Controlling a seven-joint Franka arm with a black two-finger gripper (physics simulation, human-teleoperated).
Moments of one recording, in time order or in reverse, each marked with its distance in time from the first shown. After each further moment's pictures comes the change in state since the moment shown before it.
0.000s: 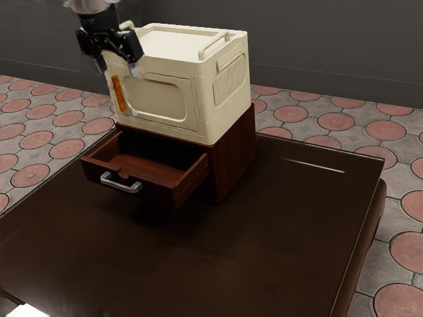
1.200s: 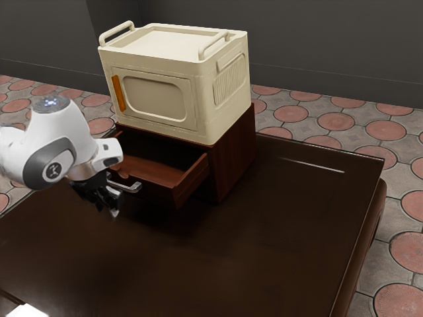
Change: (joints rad) arm 0.090 -0.401 -0.077 -1.264 0.116 0.885 -0.097
